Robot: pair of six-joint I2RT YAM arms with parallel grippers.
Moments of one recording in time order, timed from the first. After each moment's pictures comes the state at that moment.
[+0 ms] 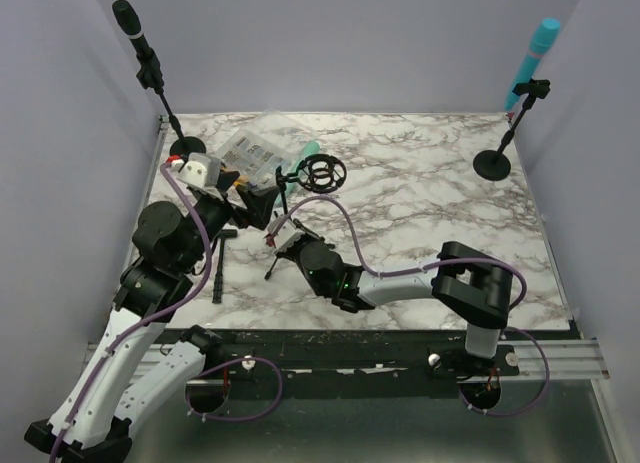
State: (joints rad) left arm -0.47 0.69 0.96 -0.22 0.08 -0.21; right arm 1.22 1.84 0.97 0.77 0.66 -0.39
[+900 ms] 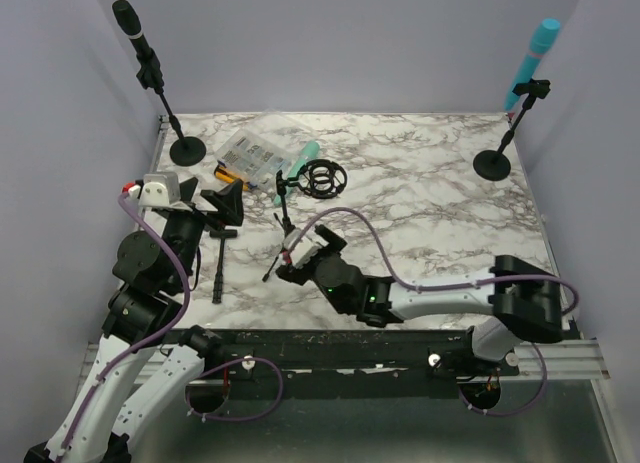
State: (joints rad) left arm -0.47 0.52 0.88 -0.20 -0.27 -0.23; right arm 1.32 1.67 0.92 0.52 0.74 -0.39
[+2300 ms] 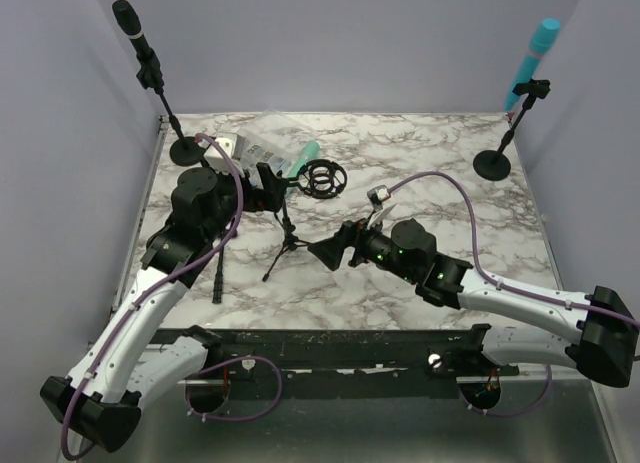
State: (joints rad) left arm -0.45 0.88 0.99 -0.26 0.01 -0.28; right arm 1.01 1.13 0.70 0.29 0.09 0.61
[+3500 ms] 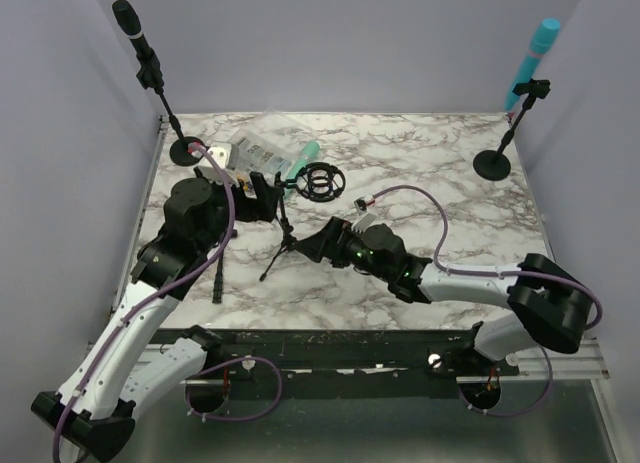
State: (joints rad) left arm -0.48 0.85 1.01 -0.38 -0.05 -0.27; right arm 0.99 1.40 0.64 0.55 0.10 0.97
